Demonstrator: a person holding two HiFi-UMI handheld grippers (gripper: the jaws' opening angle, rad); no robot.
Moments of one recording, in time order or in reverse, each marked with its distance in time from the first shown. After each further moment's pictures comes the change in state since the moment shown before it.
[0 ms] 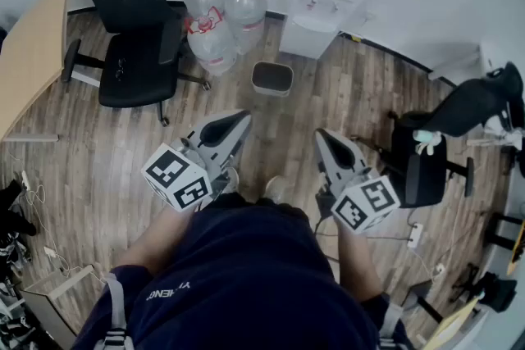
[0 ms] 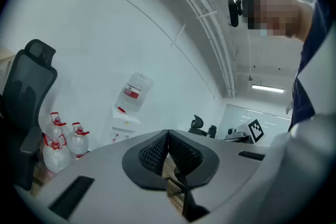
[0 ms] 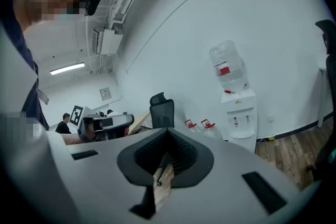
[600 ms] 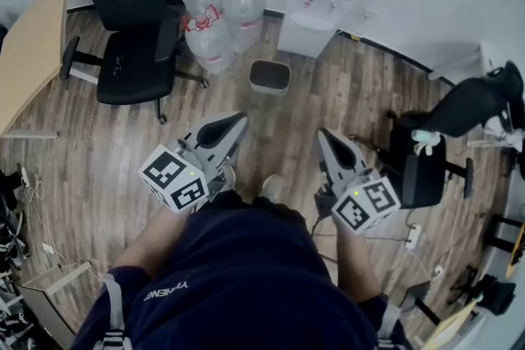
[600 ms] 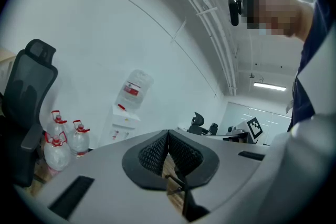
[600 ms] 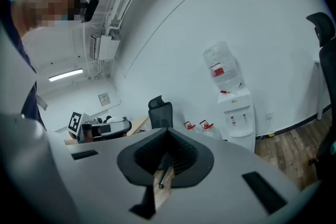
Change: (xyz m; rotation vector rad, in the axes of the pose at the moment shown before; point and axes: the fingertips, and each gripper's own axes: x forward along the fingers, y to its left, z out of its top) left arm 0.007 -0.012 -0.013 0.003 0.022 0.016; right arm -0.018 -0.019 0.001 0.047 -0.036 -0.008
